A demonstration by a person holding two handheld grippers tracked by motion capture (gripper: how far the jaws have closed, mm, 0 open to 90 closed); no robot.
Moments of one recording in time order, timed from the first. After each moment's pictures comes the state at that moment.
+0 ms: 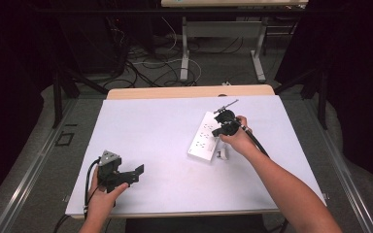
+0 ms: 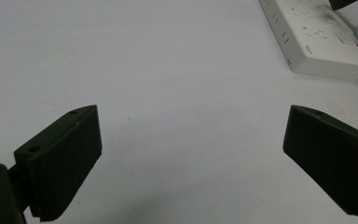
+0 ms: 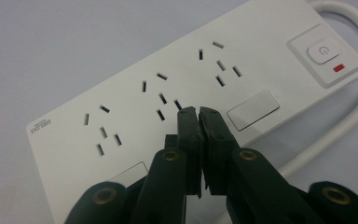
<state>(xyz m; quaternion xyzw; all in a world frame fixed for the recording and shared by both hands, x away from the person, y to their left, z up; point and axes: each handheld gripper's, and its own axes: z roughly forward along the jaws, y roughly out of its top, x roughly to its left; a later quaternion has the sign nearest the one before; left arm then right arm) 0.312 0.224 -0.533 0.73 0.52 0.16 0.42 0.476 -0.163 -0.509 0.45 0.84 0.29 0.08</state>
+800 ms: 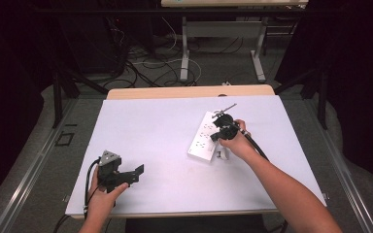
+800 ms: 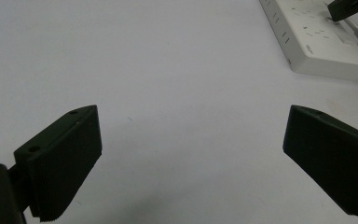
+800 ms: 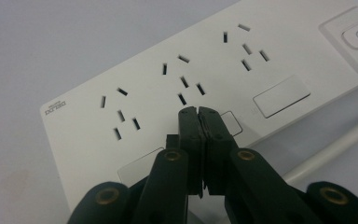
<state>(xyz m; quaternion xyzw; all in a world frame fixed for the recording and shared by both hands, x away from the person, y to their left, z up) 0.312 0.223 -0.533 0.73 0.52 0.16 0.42 0.466 -0.159 -0.516 0.43 0.85 0.29 0.07</state>
